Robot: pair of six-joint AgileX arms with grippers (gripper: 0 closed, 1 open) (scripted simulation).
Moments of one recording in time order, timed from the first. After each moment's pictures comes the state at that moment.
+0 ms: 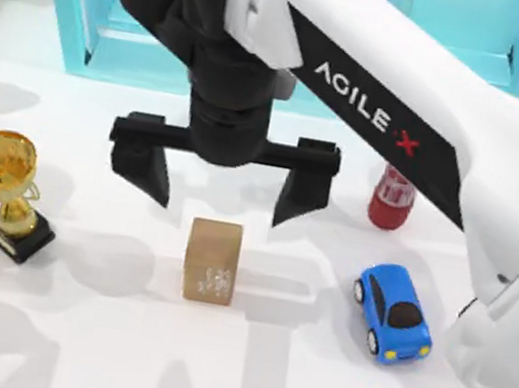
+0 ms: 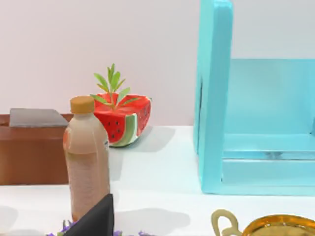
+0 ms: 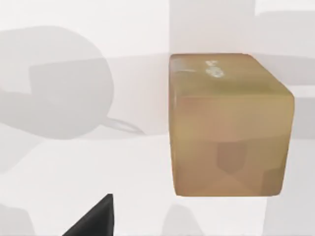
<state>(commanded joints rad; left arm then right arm) 0.00 0.00 0.00 0.00 0.00 0.00 0.85 2.53 2.61 -1.65 0.00 0.87</state>
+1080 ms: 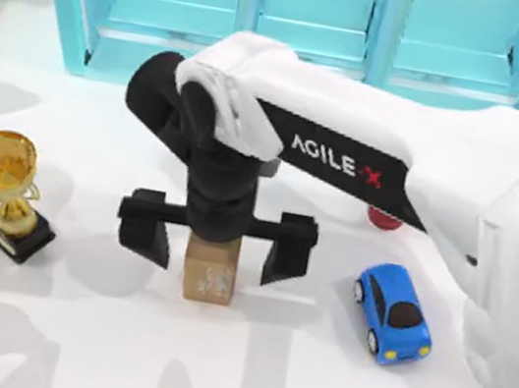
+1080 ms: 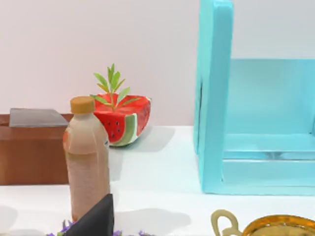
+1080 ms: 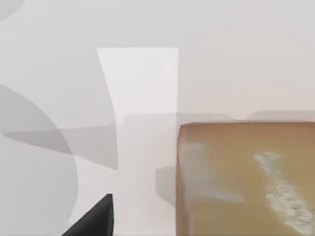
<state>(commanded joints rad) 0.00 0.00 0.00 0.00 0.00 0.00 0.85 2.47 2.09 -1.20 0.00 0.88</state>
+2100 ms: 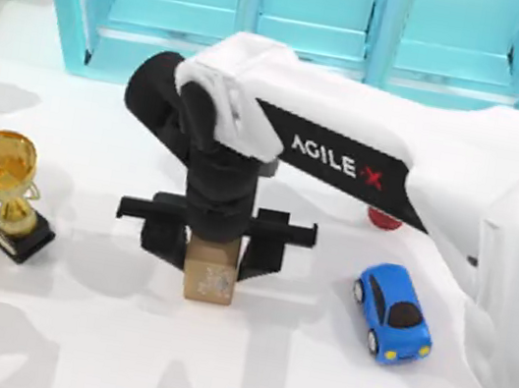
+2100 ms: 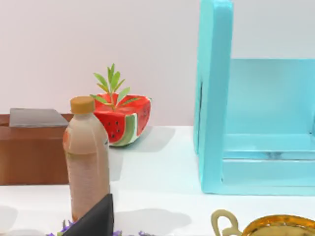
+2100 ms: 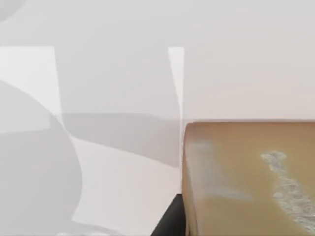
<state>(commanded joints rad) 0.00 0.00 0.00 0.00 0.00 0.00 0.85 2.47 2.09 -1.19 0.00 0.88</state>
